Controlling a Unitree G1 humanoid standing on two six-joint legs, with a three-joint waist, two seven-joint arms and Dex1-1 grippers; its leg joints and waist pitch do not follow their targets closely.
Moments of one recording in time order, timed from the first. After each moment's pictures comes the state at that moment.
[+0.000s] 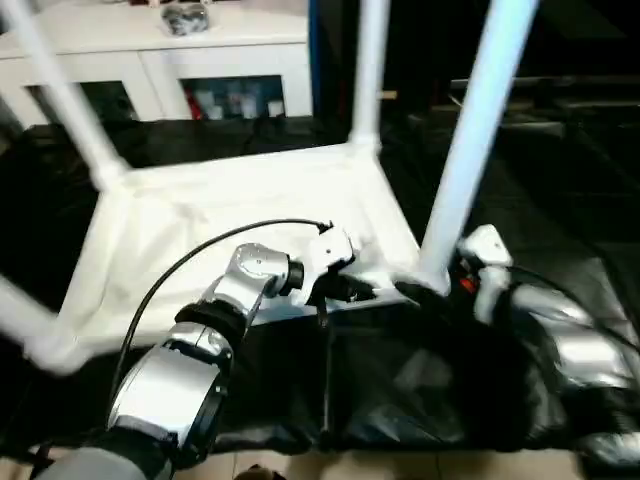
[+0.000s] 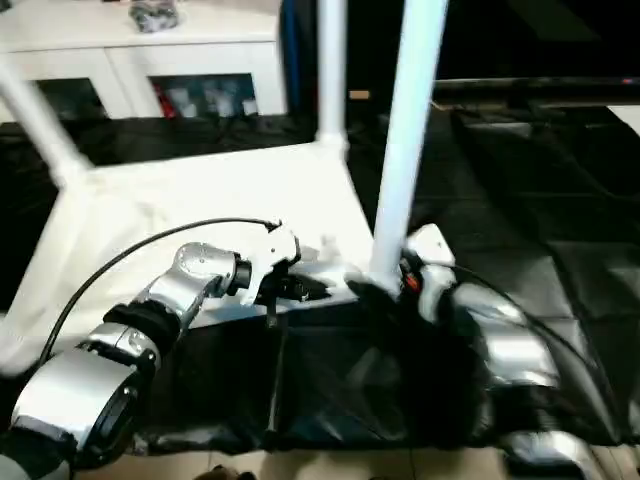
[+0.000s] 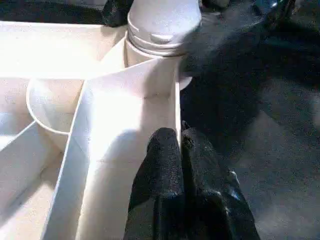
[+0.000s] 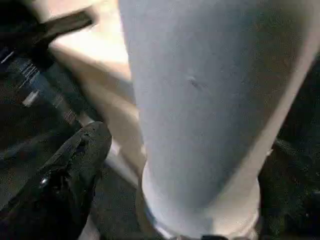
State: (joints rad) left arm -0.87 0.08 -0.16 1.18 0.13 -0.21 -1.18; right arm -0.34 -0.44 0.00 0.39 0.17 0.21 1.02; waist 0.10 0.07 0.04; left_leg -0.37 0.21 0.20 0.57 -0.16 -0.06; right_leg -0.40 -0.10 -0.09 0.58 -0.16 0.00
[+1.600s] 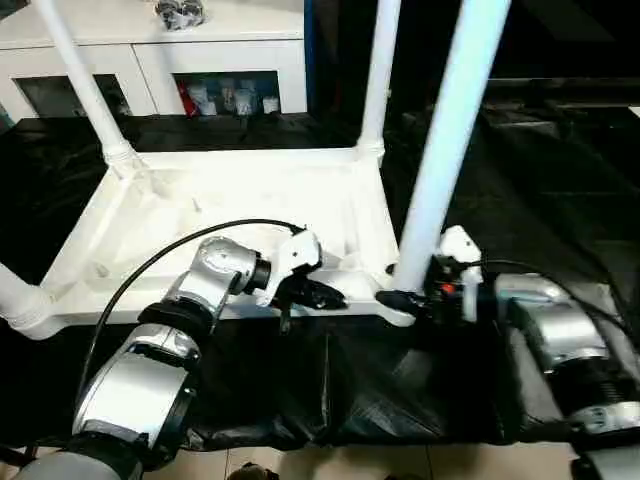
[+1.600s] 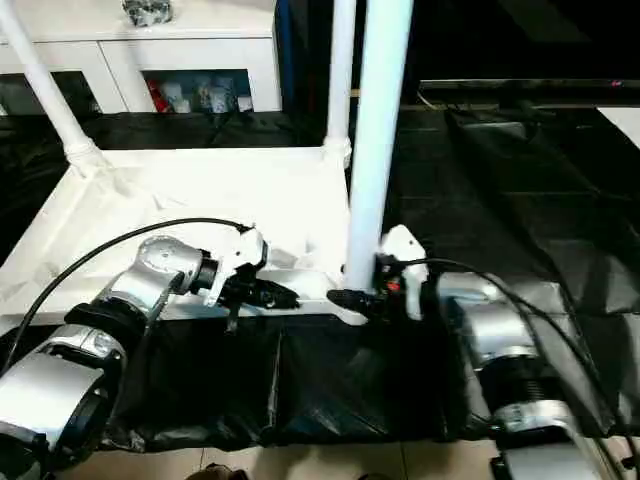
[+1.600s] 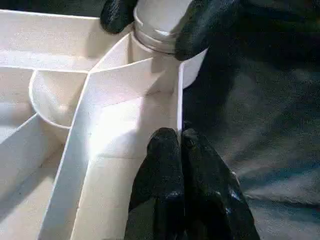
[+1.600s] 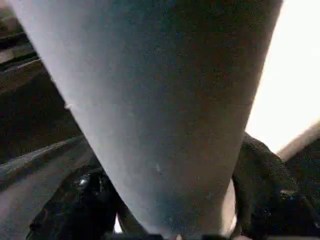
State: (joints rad) left arm -0.84 0.20 -0.17 1.11 0.11 -0.17 -1.27; right arm -0.50 -0.33 0.08 0.60 0.15 0.15 1.01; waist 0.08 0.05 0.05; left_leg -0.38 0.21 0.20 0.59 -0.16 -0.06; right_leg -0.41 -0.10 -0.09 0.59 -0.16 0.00
